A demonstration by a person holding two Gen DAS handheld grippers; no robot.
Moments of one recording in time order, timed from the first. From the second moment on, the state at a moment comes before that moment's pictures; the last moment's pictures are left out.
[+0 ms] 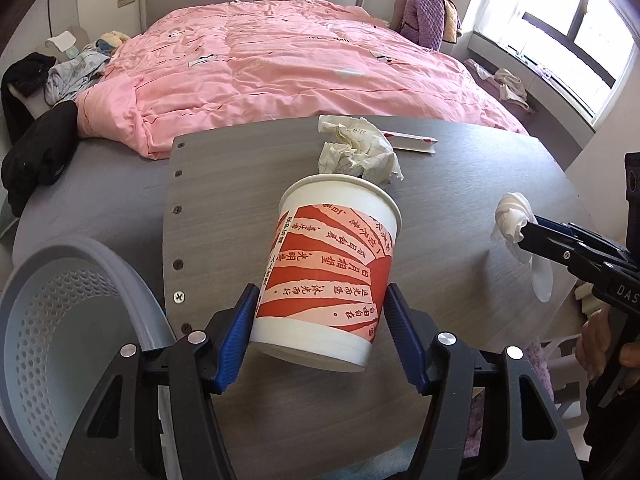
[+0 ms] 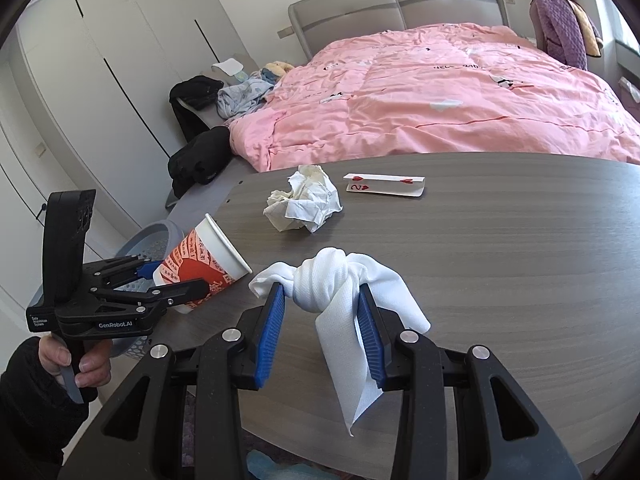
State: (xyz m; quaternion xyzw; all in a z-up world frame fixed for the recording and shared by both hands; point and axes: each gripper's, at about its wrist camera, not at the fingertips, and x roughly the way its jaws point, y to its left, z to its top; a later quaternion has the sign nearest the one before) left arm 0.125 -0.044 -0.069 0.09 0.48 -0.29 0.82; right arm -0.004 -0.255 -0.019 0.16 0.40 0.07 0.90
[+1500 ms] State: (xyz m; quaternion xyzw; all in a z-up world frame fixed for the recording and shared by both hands) left arm 0.101 0.154 -0.017 -0.02 0.37 0.00 0.93; right arm 0.077 -0.058 0.003 0.06 0.41 0.22 0.88
